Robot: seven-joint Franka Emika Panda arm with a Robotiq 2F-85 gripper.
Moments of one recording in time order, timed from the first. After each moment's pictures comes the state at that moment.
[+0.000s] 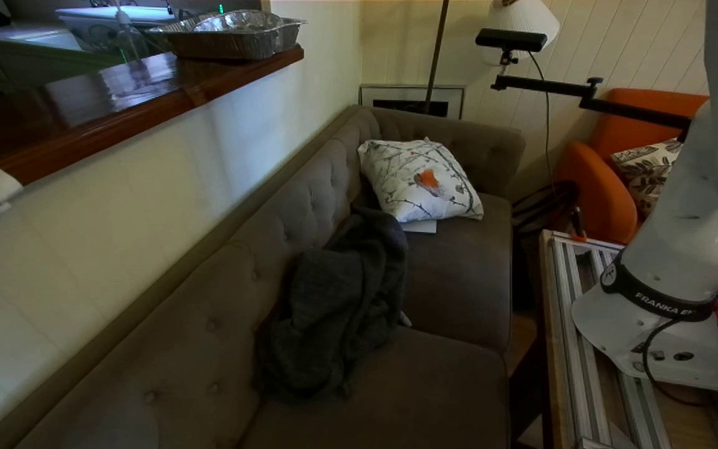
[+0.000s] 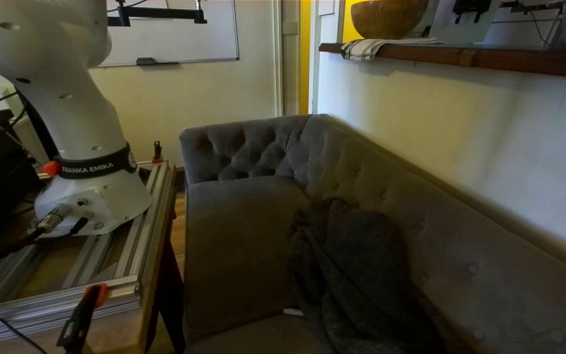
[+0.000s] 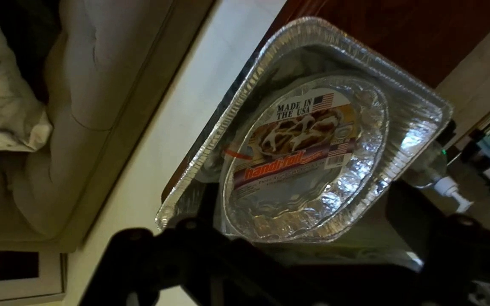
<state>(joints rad) -0.12 0.46 -0.30 -1.10 0.18 2.10 0.60</state>
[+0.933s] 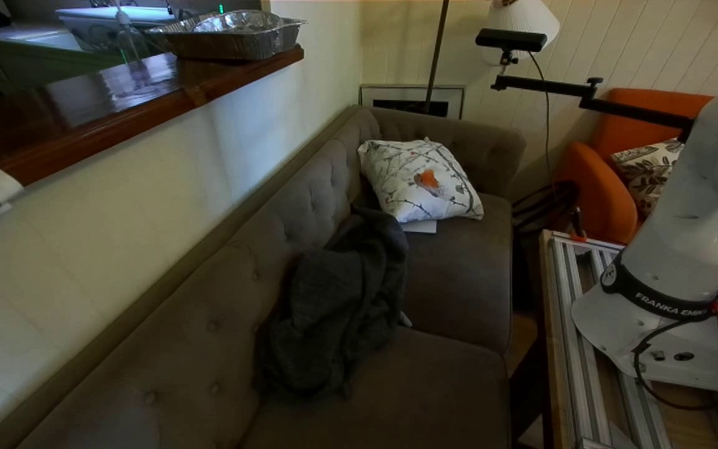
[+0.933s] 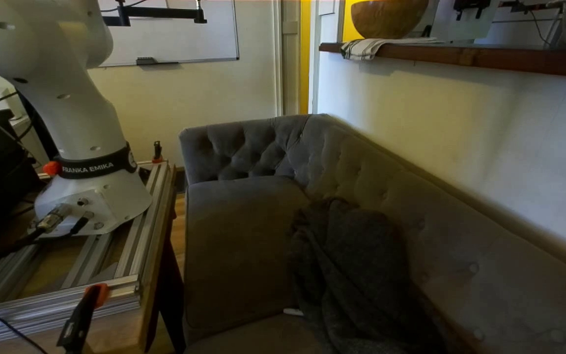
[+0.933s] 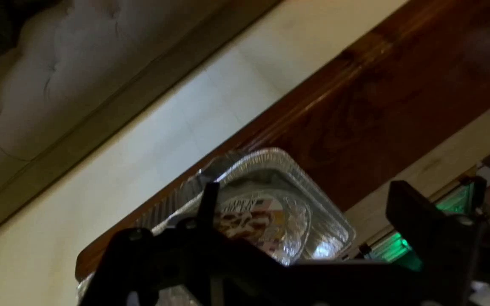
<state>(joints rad) -0.16 0.26 -0.22 -1.37 0.36 2.04 0.14</state>
